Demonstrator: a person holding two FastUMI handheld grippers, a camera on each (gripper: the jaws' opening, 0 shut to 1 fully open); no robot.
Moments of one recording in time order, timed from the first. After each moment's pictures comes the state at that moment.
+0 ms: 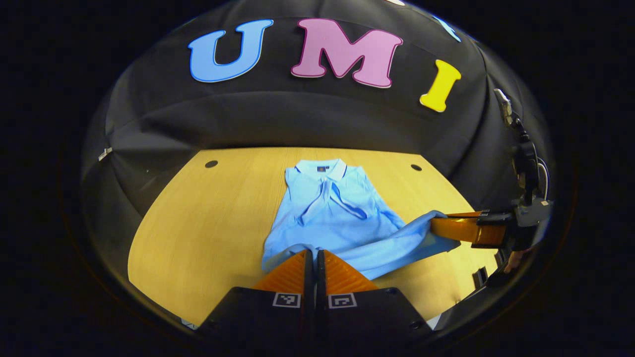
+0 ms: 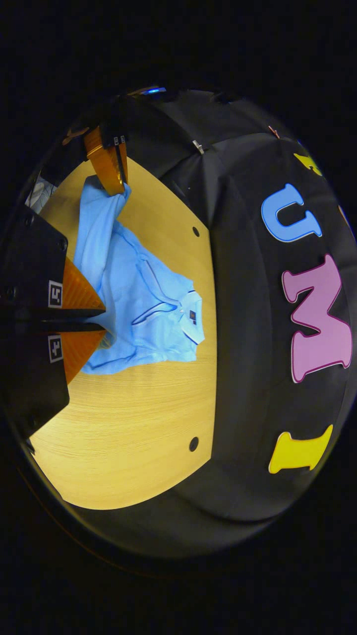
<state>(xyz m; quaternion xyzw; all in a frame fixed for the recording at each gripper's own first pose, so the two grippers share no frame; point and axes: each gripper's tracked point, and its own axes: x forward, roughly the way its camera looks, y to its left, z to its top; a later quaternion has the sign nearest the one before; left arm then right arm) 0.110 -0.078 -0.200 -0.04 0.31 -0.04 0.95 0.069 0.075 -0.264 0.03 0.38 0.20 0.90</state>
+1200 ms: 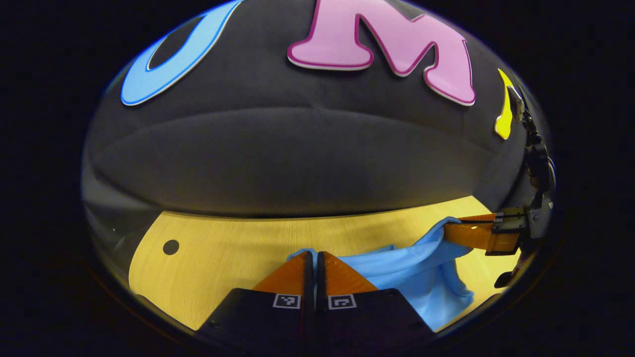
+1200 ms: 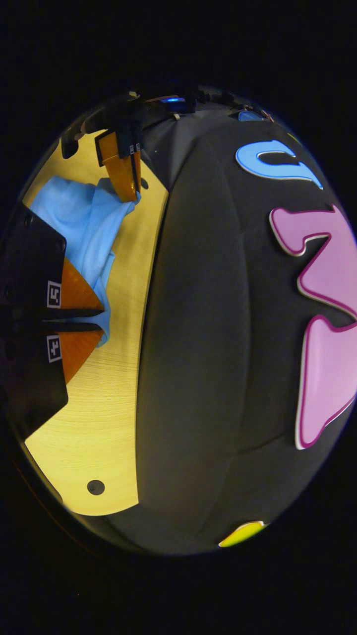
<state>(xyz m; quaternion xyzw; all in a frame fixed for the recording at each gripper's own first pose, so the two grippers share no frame) 0.479 -0.017 -0.252 0.01 0.26 -0.03 0.97 0.403 0.133 -0.337 0.01 0.31 0.20 0.93</state>
